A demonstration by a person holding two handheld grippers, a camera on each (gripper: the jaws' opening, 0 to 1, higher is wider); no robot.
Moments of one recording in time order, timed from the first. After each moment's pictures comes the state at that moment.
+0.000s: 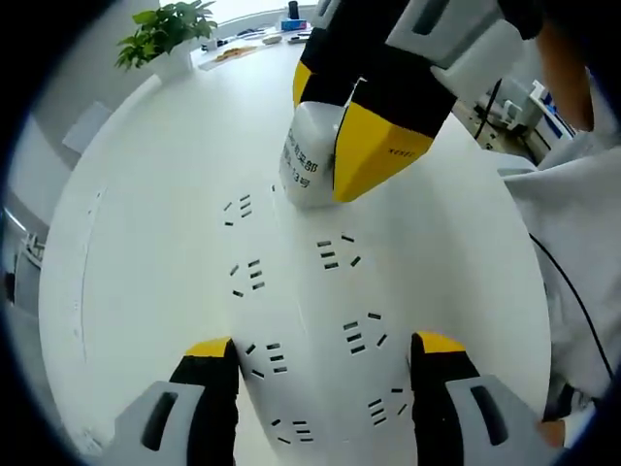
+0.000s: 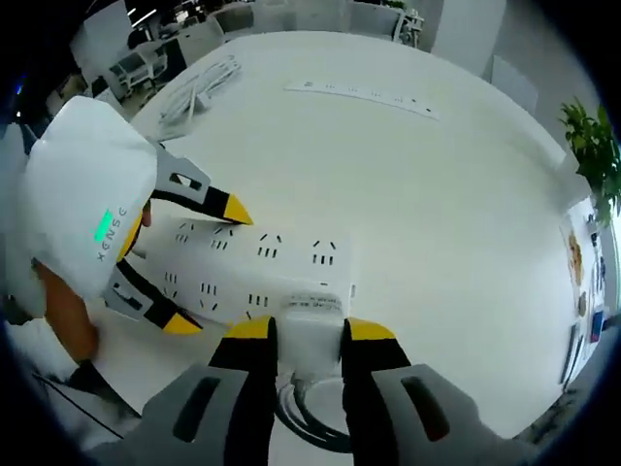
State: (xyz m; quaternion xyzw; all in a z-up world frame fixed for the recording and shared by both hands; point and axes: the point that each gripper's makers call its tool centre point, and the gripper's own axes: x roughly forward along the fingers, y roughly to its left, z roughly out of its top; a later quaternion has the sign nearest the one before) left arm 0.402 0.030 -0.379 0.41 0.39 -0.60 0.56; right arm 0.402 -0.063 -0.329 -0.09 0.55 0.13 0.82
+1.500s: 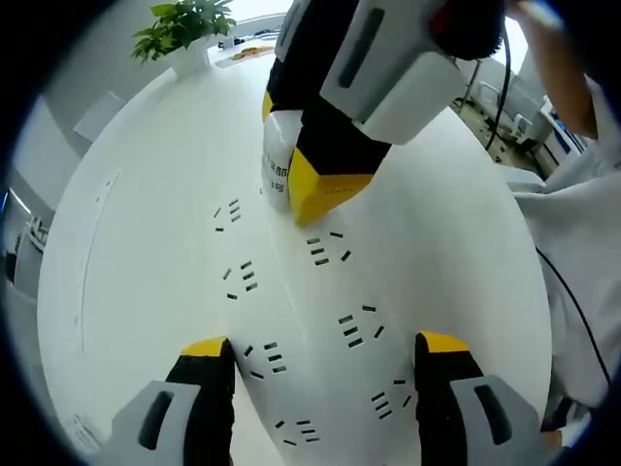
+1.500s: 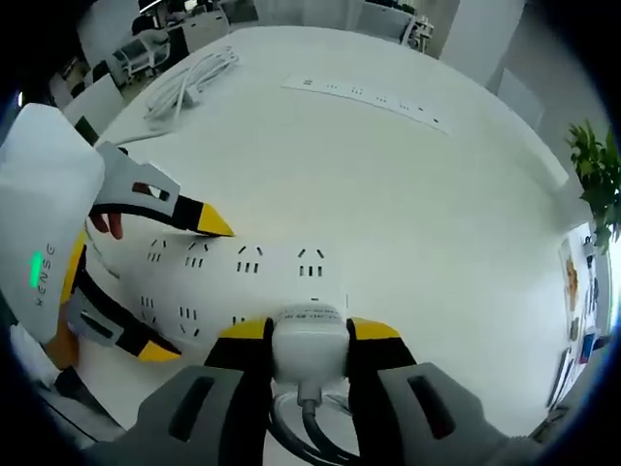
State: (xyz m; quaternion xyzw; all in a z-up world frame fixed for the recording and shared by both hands) left arm 0.409 0.028 -0.380 0.39 0.40 -0.59 0.58; right arm 0.436 -0.070 -0.341 -0.12 0.54 0.14 0.82
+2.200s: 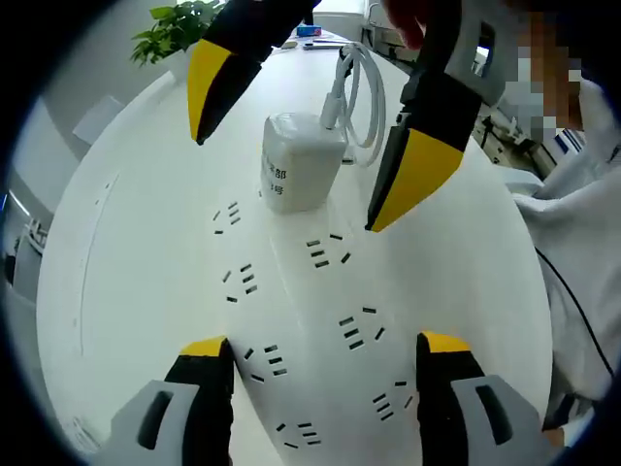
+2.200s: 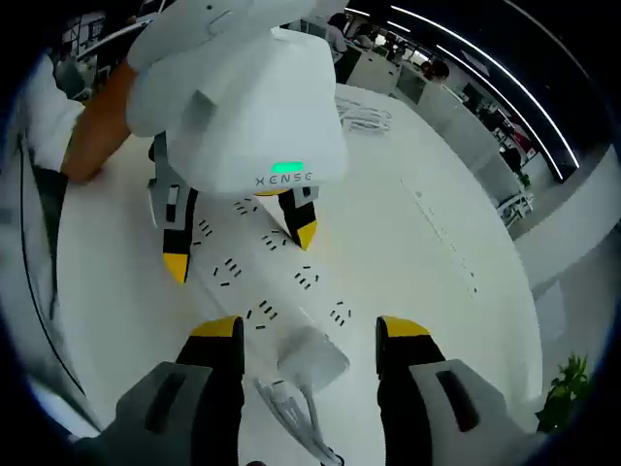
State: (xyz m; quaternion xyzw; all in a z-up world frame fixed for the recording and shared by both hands) left arm 0.409 0.026 -0.380 0.39 0.40 -0.59 0.58; right arm 0.430 -0.040 -0.308 -0.38 0.33 0.39 0.77
